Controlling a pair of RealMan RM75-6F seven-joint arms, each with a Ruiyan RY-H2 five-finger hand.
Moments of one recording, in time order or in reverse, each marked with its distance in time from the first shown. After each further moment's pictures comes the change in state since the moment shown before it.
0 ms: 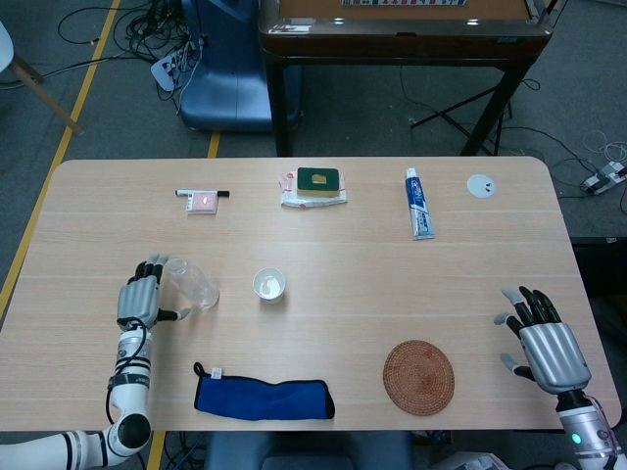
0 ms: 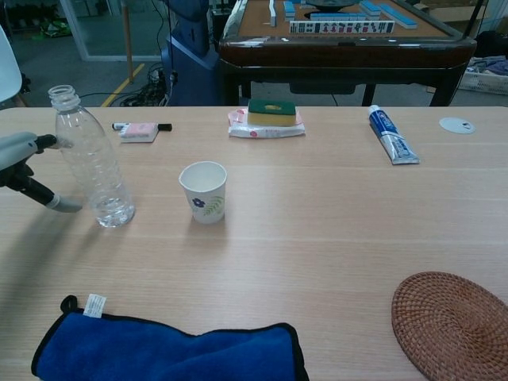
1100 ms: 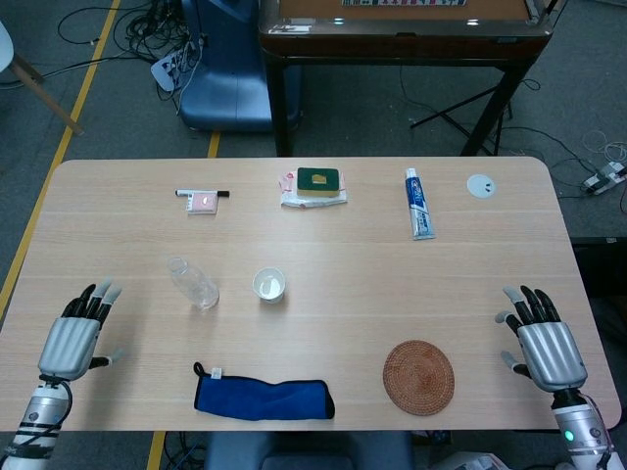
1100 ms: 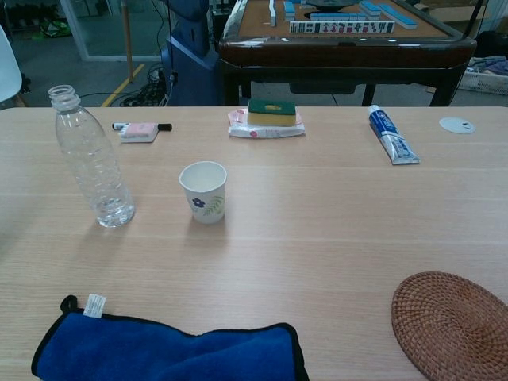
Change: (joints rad) left arm 0.281 0.260 0.330 0.167 0.708 0.167 -0.289; right arm -0.002 -0.038 0.014 0.005 0.039 0.001 -0.089
